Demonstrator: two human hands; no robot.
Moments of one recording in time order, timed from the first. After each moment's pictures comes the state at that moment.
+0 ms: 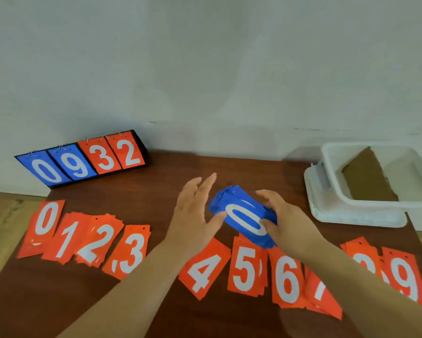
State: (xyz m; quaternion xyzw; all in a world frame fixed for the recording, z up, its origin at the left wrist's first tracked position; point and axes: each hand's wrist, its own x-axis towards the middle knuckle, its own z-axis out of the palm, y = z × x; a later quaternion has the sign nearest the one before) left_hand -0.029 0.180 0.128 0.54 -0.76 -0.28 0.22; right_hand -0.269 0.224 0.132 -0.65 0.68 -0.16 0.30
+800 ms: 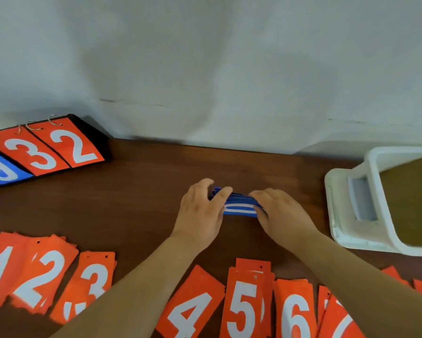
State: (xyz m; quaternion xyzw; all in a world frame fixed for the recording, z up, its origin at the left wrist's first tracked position) left_hand -0.079 0.055 -0.012 0.50 -0.85 -0.15 0.09; right_hand -0.299 0.088 0.017 -0.73 0.66 -0.04 0.20
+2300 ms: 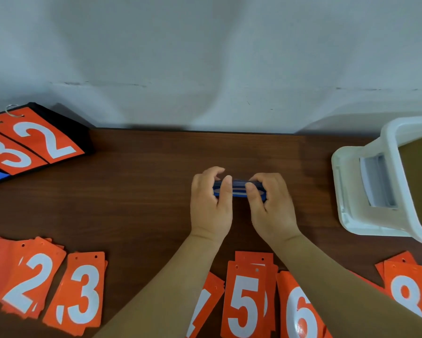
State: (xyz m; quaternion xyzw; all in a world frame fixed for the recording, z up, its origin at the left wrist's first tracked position) left_hand -0.129 0.062 -0.026 0.61 -0.61 -0.38 0.33; right_hand -0.270 0.099 -0.026 -0.54 0.72 -0.35 0.26
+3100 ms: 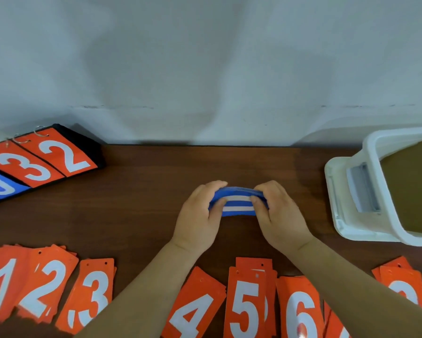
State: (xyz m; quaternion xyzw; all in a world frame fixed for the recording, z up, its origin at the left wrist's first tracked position) left_hand -0.094 0.057 0.009 0.52 -0.75 -0.34 0.21; right_hand -0.289 0.101 0.006 -0.61 0.70 -0.25 0.27
